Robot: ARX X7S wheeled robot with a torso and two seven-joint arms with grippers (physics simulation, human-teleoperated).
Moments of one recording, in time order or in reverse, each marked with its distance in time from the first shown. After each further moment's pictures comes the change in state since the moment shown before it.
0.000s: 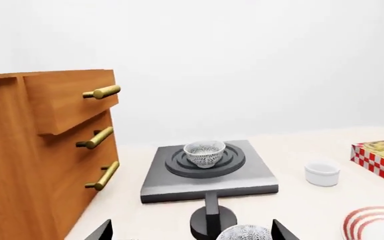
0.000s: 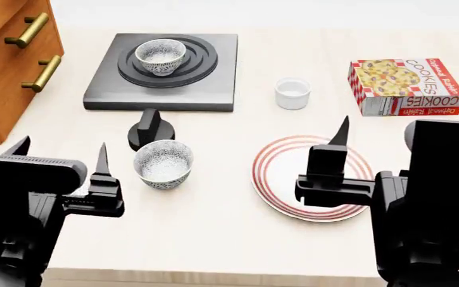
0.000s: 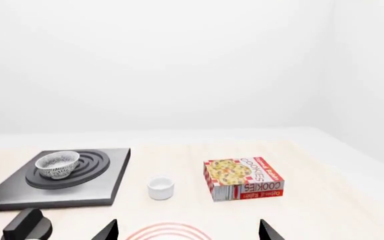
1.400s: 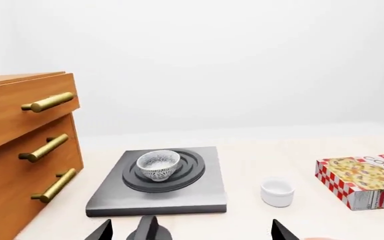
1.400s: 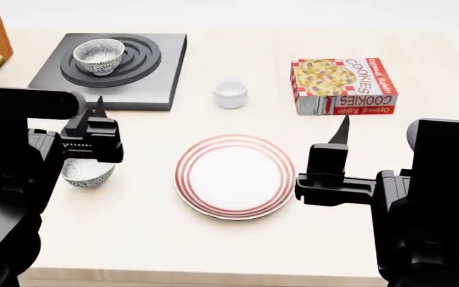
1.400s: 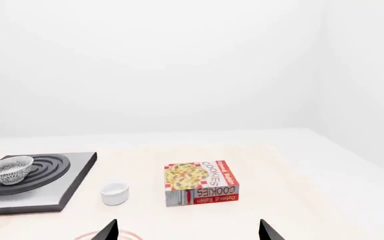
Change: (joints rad) left arm -0.257 0.011 0.002 -0.096 -0.085 -0.209 -0.049; right arm -0.001 0.010 0.009 0.001 0.046 -0.011 0.028
